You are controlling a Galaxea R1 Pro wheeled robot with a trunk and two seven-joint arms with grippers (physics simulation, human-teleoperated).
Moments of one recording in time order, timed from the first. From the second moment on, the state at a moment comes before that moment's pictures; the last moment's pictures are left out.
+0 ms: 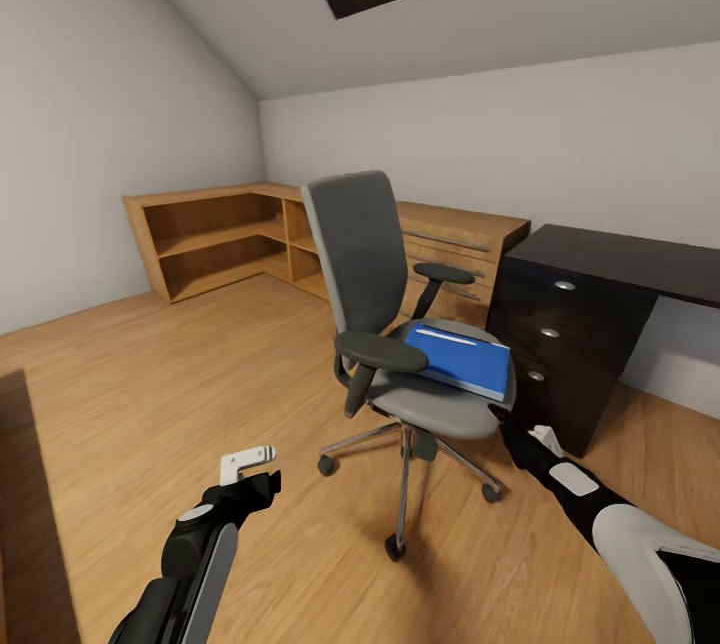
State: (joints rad) left arm -0.21 -0.14 -0.02 -1.48 0.17 0.69 0.29; right arm -0.86 -0.19 -0.14 -0.11 -0.99 0.17 0.42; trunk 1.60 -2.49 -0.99
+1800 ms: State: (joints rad) left arm -0.21 -0.15 -0.02 -1.48 0.17 0.69 0.29; right arm -0.86 -0.18 -0.12 -0.10 -0.98 0.16 0.41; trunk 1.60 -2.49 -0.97
